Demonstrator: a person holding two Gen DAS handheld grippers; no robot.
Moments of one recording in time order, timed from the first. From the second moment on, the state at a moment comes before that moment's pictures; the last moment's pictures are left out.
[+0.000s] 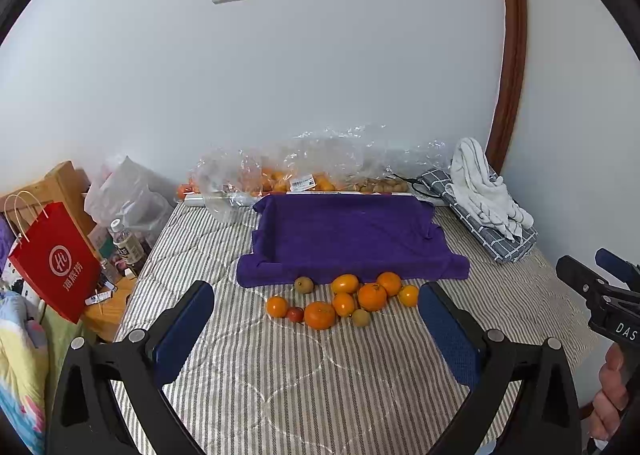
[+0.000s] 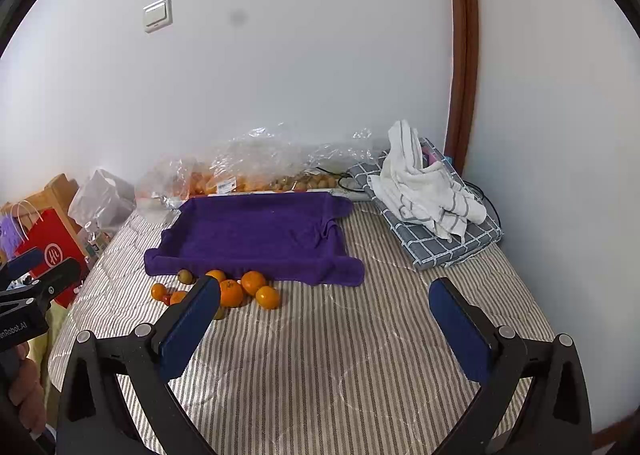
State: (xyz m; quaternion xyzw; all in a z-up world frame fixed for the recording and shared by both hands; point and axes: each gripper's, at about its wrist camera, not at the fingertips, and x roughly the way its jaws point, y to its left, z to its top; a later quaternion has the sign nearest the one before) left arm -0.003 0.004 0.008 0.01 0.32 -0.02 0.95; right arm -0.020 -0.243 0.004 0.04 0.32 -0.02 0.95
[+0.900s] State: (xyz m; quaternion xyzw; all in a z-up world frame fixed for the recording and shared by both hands) left arm -0.004 0.004 0.007 0.01 0.32 -0.02 0.95; right arm -0.021 -0.239 0.003 0.03 0.32 -0.02 0.95
